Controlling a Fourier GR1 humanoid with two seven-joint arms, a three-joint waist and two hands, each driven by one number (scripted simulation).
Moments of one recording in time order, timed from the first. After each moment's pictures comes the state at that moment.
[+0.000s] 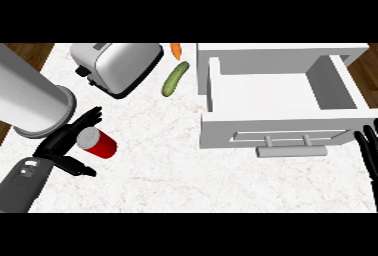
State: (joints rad) left arm -0.54 0.43 0.05 -0.33 -0.23 -0.53 -0.80; right arm 0.24 -0.05 -0.20 -2.10 -0.07 0.17 0.07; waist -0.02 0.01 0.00
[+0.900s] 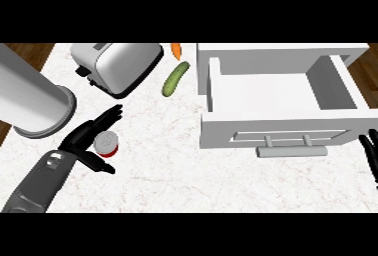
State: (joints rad) left arm -0.61 0.34 0.01 -0.27 -0.25 -0.50 -0.81; right arm 0.26 -0.06 -0.22 -2.11 -0.09 0.20 0.07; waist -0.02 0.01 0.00
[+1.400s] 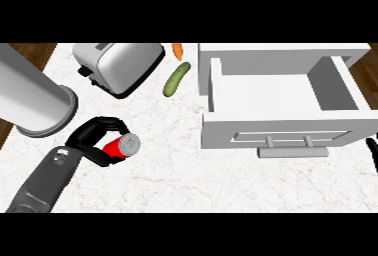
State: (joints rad) left arm -0.62 0.32 0.01 -0.30 -0.22 -0.56 -0.77; right arm 0.28 -0.04 -0.23 -2.17 -0.11 0.20 0.10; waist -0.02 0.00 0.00
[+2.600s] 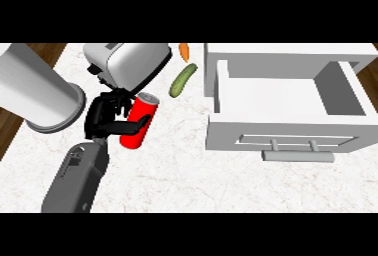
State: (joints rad) left arm -0.48 0.08 0.16 -0.91 0.07 -0.01 -0.36; right arm 0.34 -0.02 -0.27 -2.19 -0.13 0.21 0.06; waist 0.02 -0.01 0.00
